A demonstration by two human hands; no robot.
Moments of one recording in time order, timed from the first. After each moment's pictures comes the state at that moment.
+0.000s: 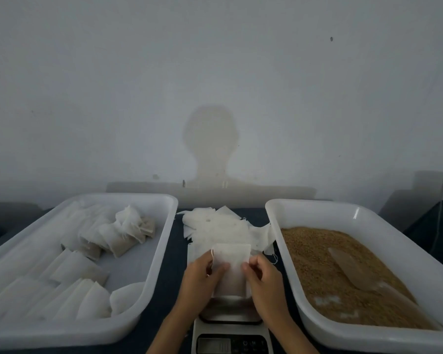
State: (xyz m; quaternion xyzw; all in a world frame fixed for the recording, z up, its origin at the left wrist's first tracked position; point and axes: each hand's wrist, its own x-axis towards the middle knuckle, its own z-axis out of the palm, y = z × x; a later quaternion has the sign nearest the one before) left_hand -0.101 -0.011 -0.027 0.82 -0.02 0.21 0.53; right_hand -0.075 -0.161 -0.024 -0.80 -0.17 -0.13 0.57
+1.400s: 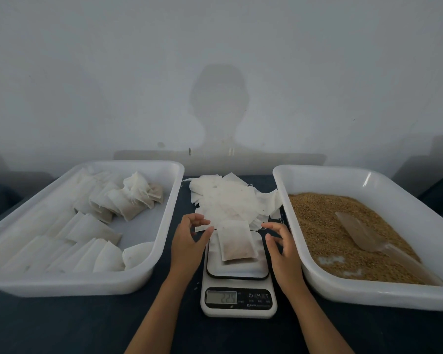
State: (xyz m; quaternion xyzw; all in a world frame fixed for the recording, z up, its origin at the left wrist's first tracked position) left_hand -0.110 0.013 -0.050 0.78 0.09 0.28 0.56; right_hand -0.063 -0.189 -0.071 -0.75 -0.18 -0.12 0.62
